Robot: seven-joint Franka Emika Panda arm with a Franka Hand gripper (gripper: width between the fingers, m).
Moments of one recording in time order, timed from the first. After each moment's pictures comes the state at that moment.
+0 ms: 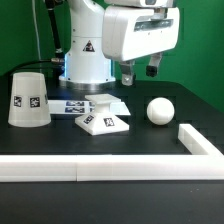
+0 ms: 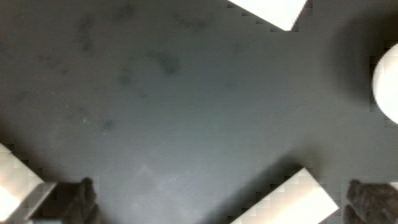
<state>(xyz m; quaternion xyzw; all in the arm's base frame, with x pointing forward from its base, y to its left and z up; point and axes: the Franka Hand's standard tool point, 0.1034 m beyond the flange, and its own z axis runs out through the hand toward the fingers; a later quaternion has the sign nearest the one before) 0.529 0.058 0.116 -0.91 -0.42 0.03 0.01</state>
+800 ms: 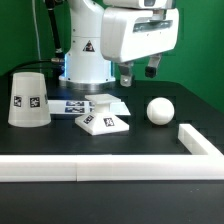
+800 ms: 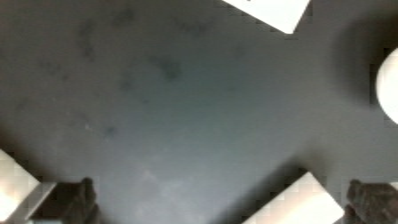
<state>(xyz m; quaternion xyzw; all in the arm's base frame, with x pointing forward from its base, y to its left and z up) 0.521 0.048 0.111 -0.92 -0.40 0.02 0.00</state>
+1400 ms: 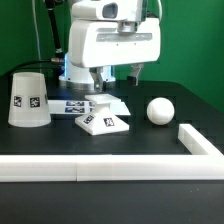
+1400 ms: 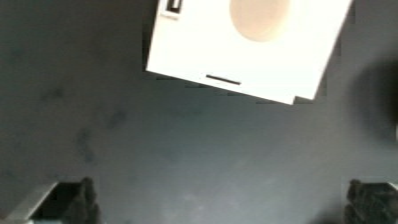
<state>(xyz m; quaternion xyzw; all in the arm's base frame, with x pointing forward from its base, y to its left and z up) 0.486 0.022 0.091 -0.95 -0.30 0.00 0.00</state>
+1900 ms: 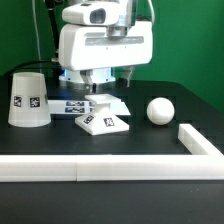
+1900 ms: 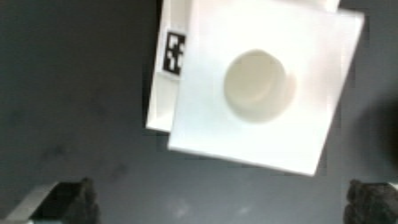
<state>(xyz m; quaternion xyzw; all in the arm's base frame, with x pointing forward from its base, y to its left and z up) 0.459 0.003 0.080 -0.95 -0.31 0.01 0.00</state>
